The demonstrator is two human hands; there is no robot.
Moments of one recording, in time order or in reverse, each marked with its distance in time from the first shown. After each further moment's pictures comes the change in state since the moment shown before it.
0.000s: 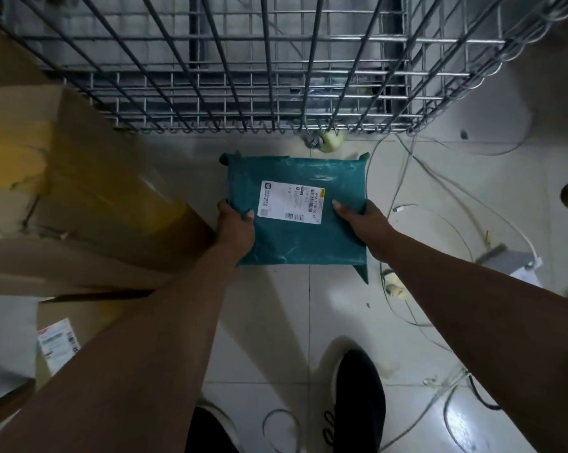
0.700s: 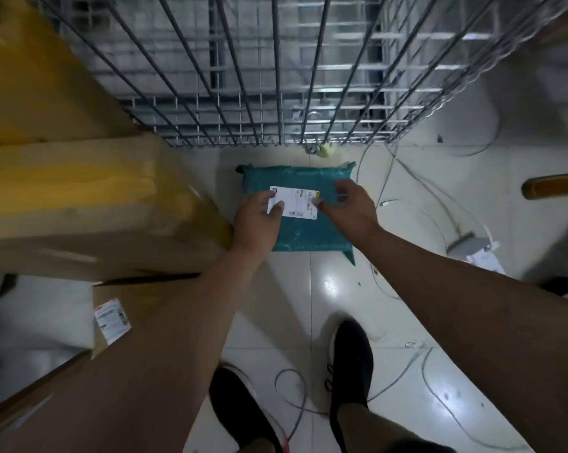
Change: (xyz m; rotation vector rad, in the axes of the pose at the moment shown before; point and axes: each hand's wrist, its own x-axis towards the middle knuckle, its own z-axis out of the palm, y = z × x) left_hand -0.112 0.066 -0.044 0.005 0.019 0.250; right_hand -0.113 -0.094 0.036 -0.415 0.226 -0.193
